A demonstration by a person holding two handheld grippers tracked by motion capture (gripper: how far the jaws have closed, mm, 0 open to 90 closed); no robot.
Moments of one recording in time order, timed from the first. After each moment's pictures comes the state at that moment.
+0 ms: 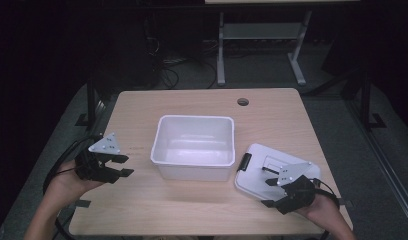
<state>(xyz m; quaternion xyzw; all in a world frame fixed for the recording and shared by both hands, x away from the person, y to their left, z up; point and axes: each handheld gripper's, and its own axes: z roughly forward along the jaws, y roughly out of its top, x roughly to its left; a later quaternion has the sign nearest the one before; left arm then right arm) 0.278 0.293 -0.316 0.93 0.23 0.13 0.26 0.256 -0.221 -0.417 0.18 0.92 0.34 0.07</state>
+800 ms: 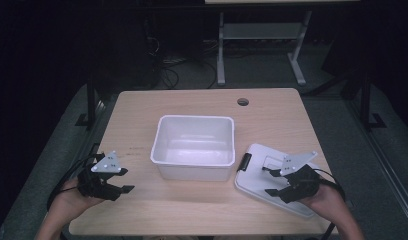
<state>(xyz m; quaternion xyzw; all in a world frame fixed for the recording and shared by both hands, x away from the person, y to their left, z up) 0.260 0.297 -0.359 0.93 0.23 0.13 0.25 0.270 -0.227 -0.395 0.20 0.92 0.32 0.09</state>
